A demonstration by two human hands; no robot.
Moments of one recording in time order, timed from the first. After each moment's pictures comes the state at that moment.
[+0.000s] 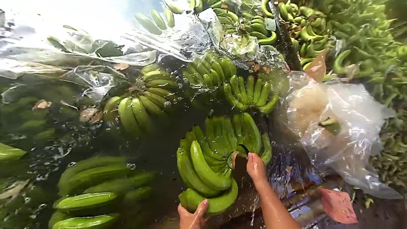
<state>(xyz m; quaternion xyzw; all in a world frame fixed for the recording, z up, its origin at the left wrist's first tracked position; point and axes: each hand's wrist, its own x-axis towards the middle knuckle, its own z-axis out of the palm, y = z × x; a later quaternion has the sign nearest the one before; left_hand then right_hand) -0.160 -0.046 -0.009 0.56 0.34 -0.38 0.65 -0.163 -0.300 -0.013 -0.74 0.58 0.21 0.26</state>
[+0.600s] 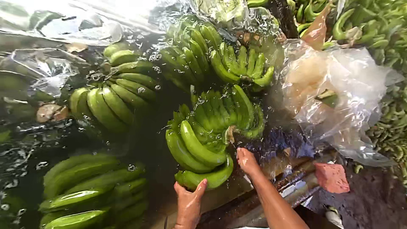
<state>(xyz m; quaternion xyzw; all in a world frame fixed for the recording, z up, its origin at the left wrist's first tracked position) -0.153 -0.069 -0.023 0.62 0.26 -0.35 0.65 -0.190 -0.283 -0.012 -0.68 0.54 0.25 0.43</state>
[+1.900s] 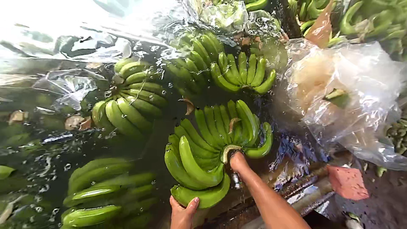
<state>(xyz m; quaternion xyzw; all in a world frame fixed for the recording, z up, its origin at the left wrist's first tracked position) -0.151 -0.010 -0.040 0.62 0.25 -0.39 0.63 -0.163 -0.258 -0.044 -0.66 0.54 0.33 0.41</state>
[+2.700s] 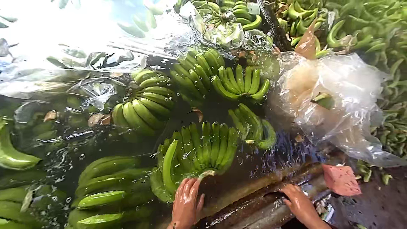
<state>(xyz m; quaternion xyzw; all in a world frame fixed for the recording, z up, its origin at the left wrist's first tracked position) -0.141 0.006 -0.065 0.85 -0.41 -0.14 0.29 -0.415 -0.305 0.002 -0.85 0.37 0.32 0.19</state>
